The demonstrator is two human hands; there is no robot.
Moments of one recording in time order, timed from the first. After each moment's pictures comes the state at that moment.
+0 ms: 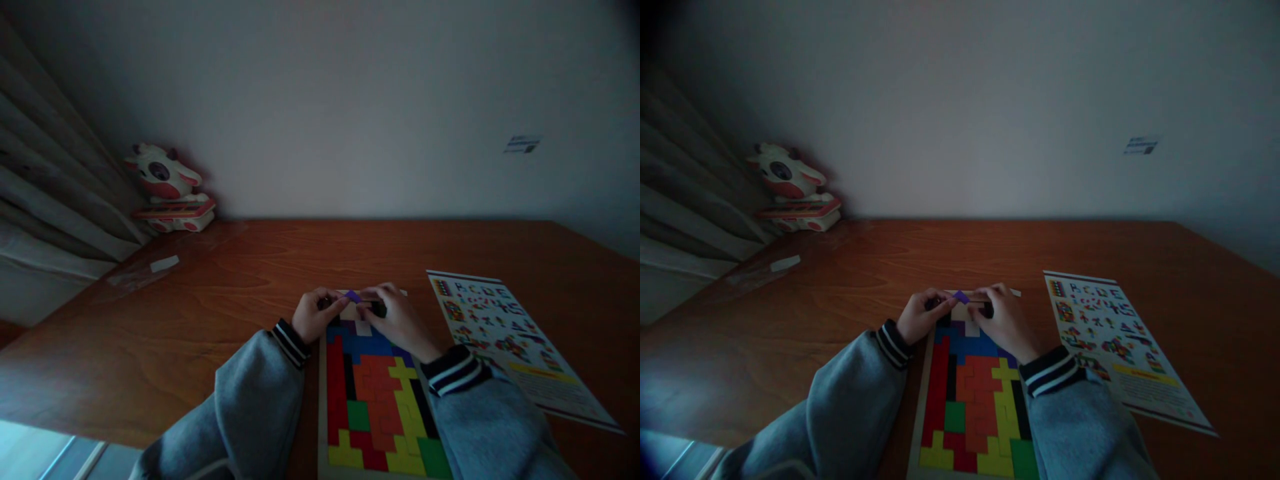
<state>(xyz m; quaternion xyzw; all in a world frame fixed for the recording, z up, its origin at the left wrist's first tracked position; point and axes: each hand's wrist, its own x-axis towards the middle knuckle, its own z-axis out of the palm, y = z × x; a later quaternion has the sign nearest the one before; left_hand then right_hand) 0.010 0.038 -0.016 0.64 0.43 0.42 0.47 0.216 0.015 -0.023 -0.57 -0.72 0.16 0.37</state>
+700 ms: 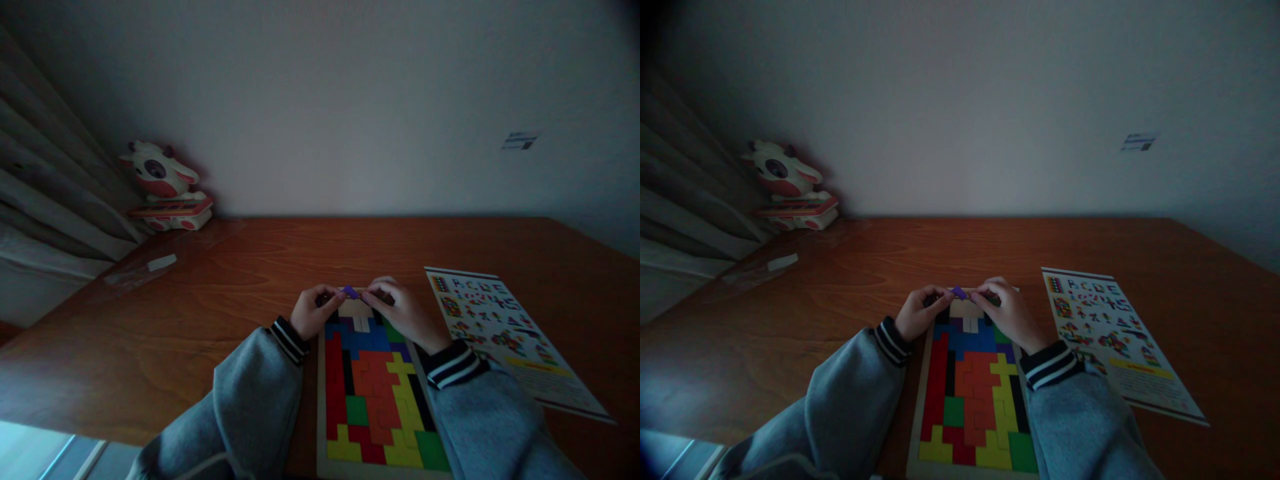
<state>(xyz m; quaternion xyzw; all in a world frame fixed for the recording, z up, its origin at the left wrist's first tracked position) 0.010 0.036 -0.014 0.62 0.41 0.43 0.52 0.225 0.016 -0.007 -0.53 -0.71 0.24 0.40</state>
